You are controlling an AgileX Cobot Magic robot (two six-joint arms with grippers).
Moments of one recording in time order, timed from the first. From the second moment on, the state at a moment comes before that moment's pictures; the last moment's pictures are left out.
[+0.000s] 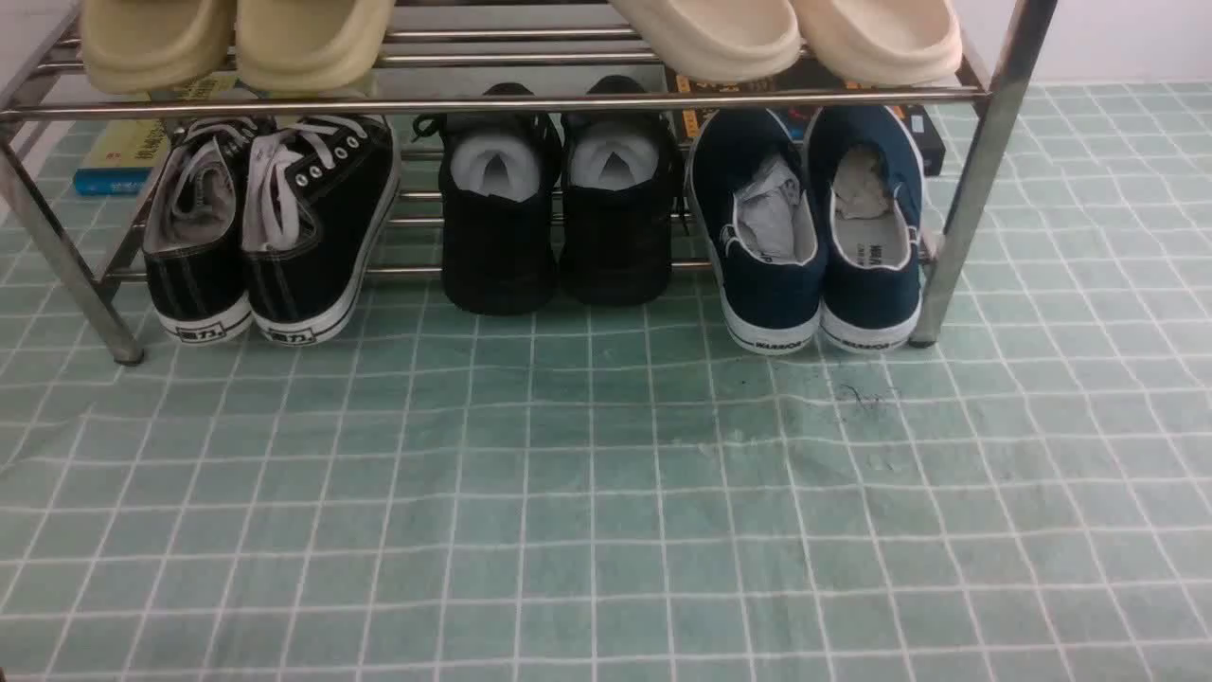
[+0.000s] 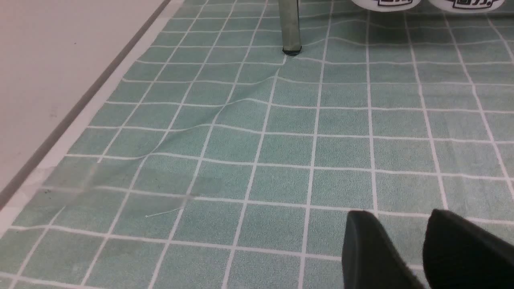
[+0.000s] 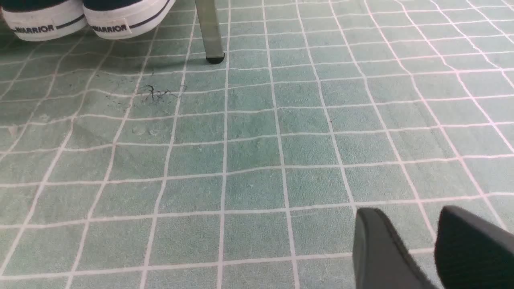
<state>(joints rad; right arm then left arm) -0.02 -0.01 0.01 0.02 0.39 0.09 -0.01 -0.01 0.02 0.47 0.40 -0.37</state>
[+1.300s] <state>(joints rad) -0.02 -0.01 0.02 0.66 0.39 0.42 -0.01 -0.01 0.02 0.47 0.40 -0.37</state>
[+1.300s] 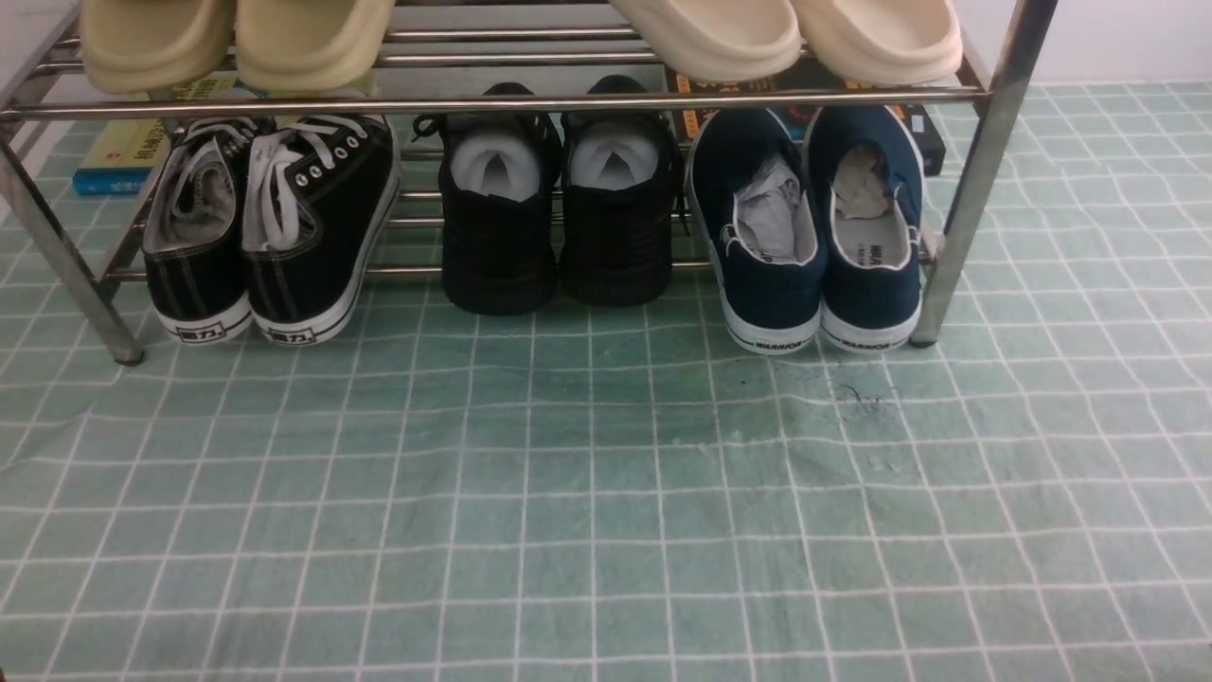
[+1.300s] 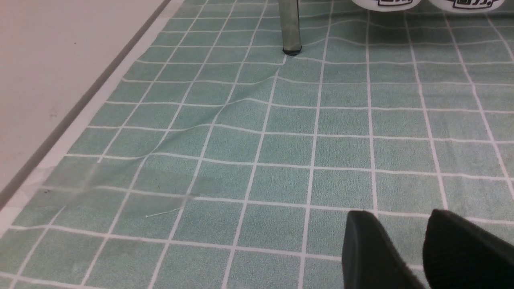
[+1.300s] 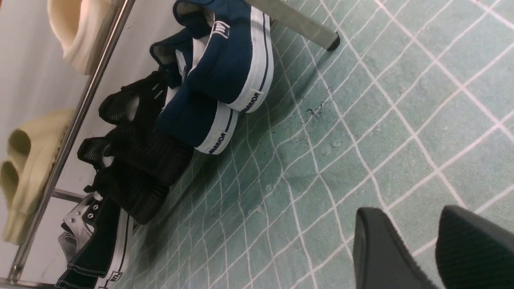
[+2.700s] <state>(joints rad) 0.24 1.27 -1.03 0.48 1.00 -0.42 -0.01 -0.01 0.02 0.47 0.40 -0.37</state>
